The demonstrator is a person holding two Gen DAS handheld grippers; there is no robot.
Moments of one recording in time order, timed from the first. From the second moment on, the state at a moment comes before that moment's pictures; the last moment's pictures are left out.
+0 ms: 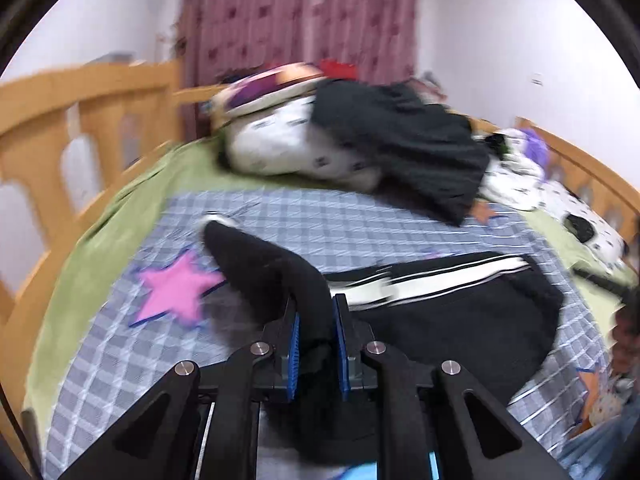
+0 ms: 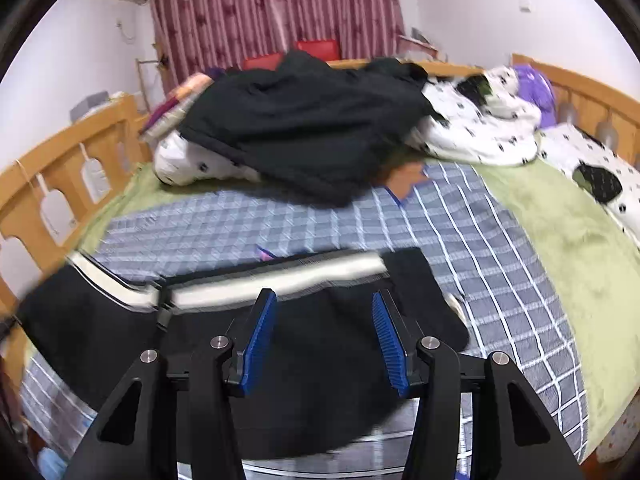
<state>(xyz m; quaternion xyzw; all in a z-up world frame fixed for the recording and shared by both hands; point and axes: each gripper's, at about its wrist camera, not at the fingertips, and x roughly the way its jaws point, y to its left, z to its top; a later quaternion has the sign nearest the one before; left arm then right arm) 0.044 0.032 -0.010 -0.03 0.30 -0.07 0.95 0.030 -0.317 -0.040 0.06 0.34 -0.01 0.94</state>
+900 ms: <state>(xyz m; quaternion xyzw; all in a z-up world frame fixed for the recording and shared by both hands) 0.030 -0.043 -0.075 -0.04 0.36 -0.17 0.92 0.027 -0.318 -0.090 0.07 0.39 0.07 0.92</state>
